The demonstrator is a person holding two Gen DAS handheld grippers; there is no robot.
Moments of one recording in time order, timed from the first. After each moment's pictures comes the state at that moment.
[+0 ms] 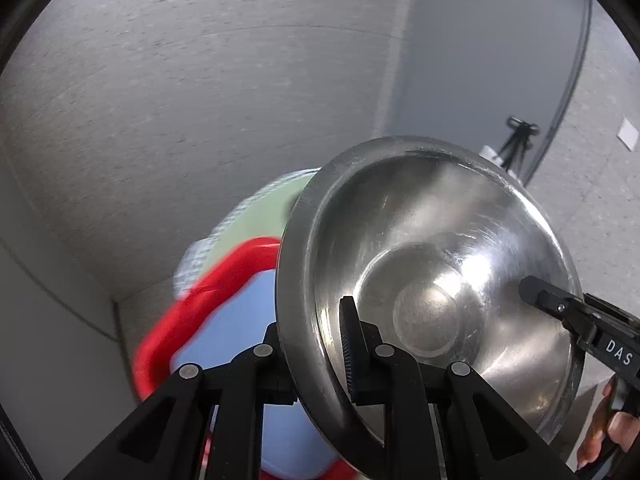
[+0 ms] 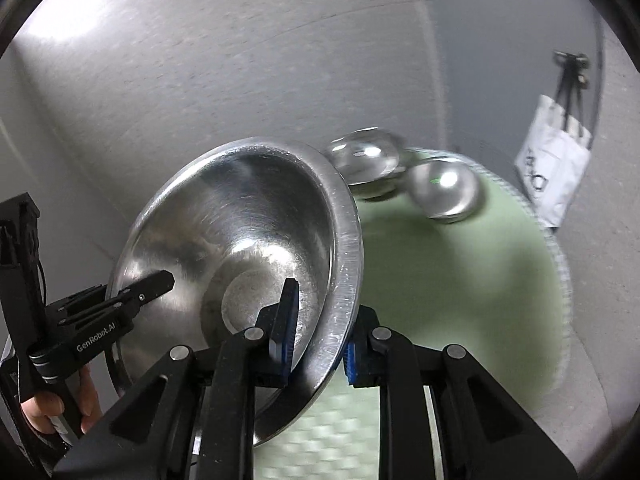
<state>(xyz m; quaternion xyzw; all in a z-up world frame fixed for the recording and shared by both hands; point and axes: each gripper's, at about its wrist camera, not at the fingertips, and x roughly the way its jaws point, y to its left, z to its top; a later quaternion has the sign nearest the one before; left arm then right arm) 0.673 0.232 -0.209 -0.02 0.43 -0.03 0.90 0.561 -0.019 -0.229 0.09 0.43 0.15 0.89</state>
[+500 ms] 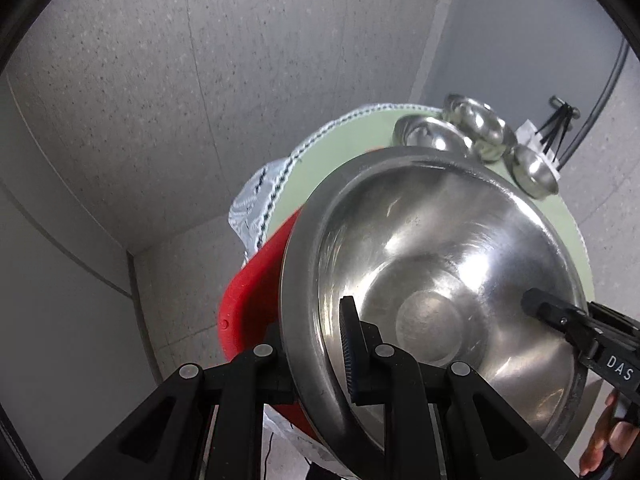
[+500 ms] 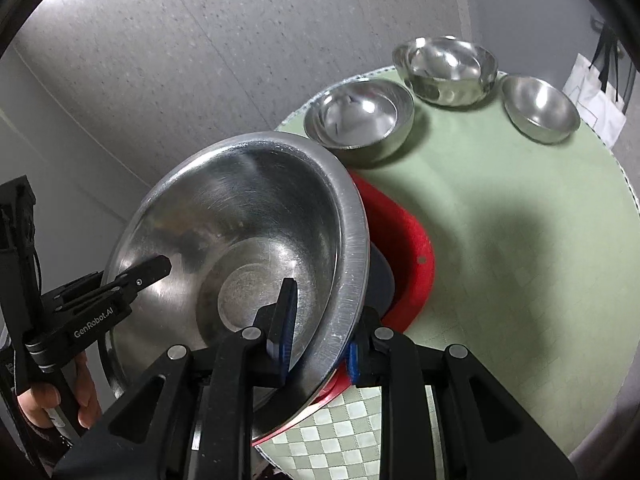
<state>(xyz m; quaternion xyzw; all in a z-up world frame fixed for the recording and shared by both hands) 0.703 0.331 -0.281 -0.04 0.51 -0.01 0.86 0.561 0.086 -0.313 0.09 0.51 0.15 0.84</state>
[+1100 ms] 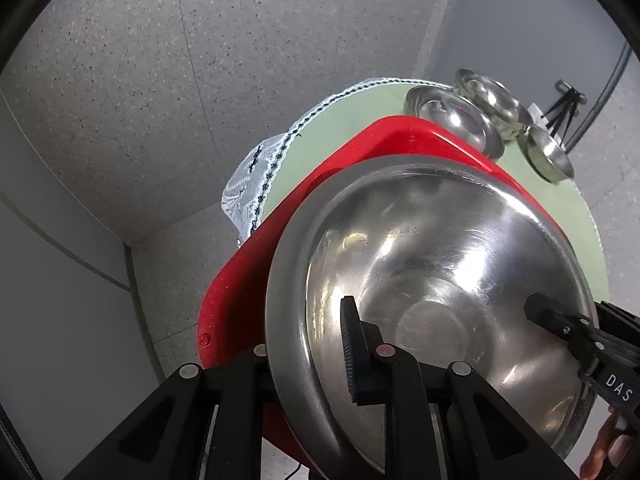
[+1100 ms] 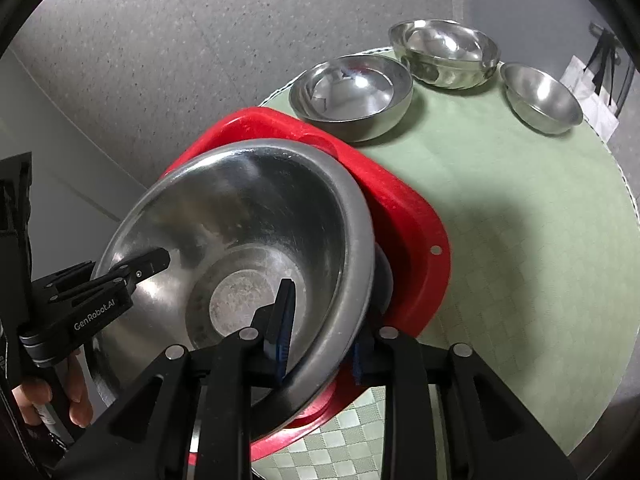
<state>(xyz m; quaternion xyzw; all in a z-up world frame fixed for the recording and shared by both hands) 0.721 0.321 -0.313 -0.03 0.53 0.00 0.85 0.570 0.102 -0.337 0.06 0.53 0.11 0.84</state>
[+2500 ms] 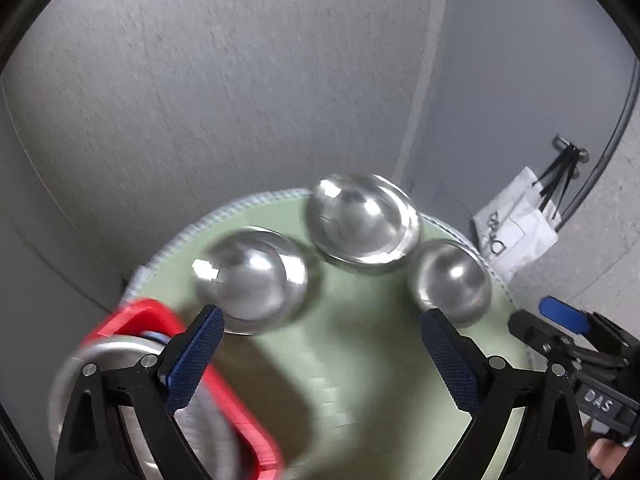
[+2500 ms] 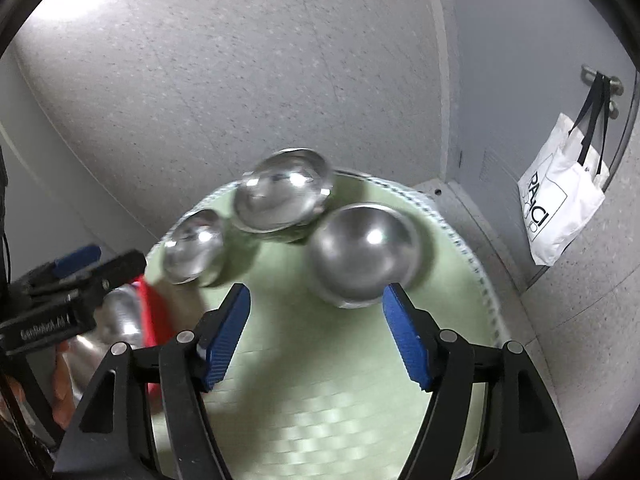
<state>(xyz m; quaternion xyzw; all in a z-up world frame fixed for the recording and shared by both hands) 0.796 0.032 -0.219 -0.05 0.46 0.06 0.88 0.690 -0.147 -0.256 0.05 0.46 0.16 0.87</state>
